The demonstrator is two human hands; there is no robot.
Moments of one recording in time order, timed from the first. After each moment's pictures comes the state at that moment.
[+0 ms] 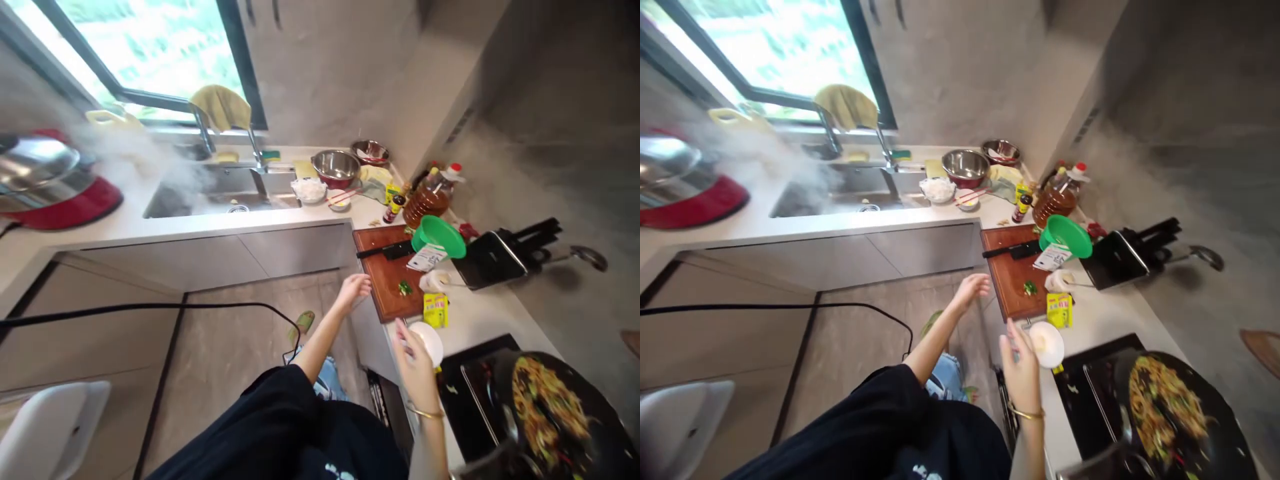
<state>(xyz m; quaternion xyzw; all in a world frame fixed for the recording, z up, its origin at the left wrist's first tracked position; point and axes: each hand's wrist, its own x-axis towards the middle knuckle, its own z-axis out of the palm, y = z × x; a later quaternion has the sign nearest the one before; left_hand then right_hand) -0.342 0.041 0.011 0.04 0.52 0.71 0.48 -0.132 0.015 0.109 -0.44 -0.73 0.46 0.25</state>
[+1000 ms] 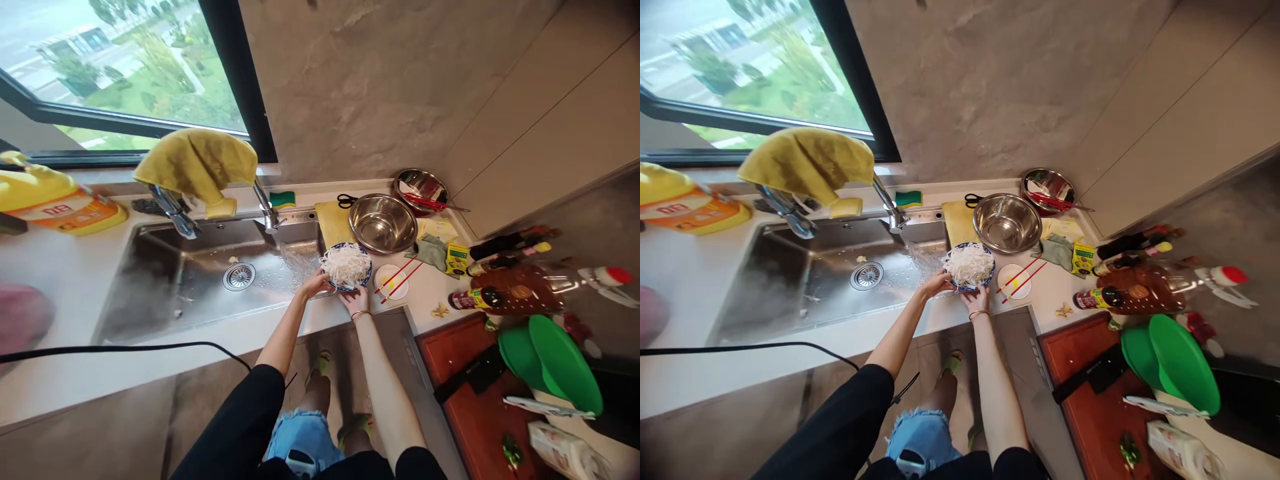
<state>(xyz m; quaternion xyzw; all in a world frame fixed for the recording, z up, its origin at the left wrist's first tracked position) -0.904 0.134 -0.102 0.03 0.53 0.63 0.57 -0.757 0.204 -0.082 -0.52 -0.28 0.78 0.19</state>
